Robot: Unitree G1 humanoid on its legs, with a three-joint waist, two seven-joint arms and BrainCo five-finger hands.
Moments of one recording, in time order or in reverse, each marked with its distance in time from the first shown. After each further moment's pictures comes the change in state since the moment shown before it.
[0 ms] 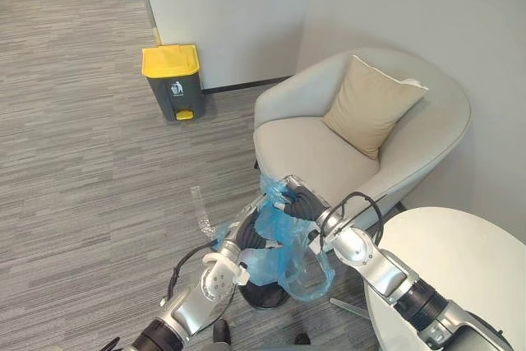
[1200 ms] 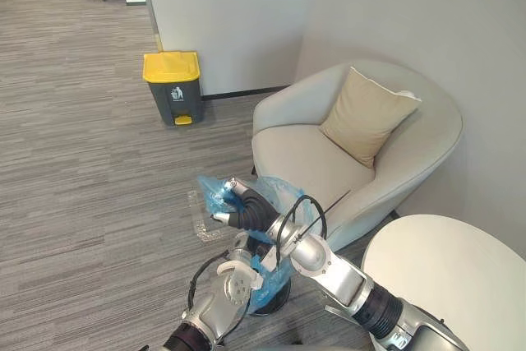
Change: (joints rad) left arm -0.009 -0.199 0.033 0.238 0.137 0.100 0.133; right arm -0.029 0.233 0.178 -0.110 0.267 0.011 0.054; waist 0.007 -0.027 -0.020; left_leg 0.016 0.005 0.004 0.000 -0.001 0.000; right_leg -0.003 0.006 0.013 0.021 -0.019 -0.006
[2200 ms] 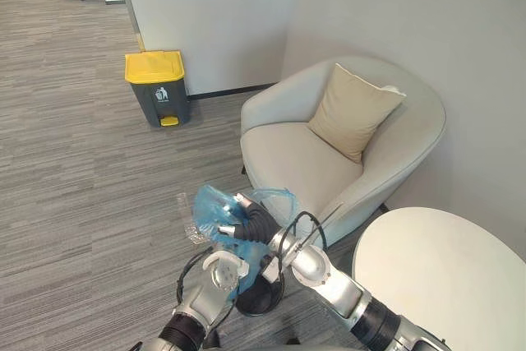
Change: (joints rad) left arm -0.013 0.003 0.181 0.046 -0.123 0.024 0.027; right arm 0.168 -0.018 -0.105 0.081 -0.095 -0.014 0.029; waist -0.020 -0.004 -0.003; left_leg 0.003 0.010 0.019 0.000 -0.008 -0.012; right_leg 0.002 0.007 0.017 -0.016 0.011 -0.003
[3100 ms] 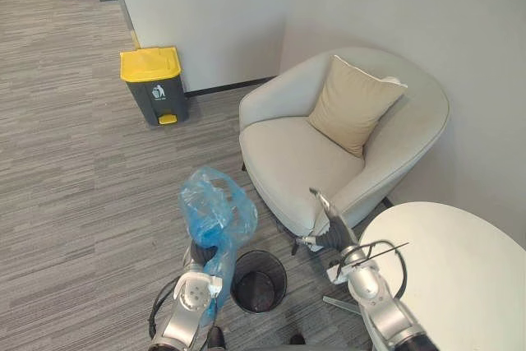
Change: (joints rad) left arm 0.193 -0.017 0.240 0.002 -0.189 -0.038 -0.017; right arm 0.236 0.061 -0.472 0.402 -0.287 0.023 -0.127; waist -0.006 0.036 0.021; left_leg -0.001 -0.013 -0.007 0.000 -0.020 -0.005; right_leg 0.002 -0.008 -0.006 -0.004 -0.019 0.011
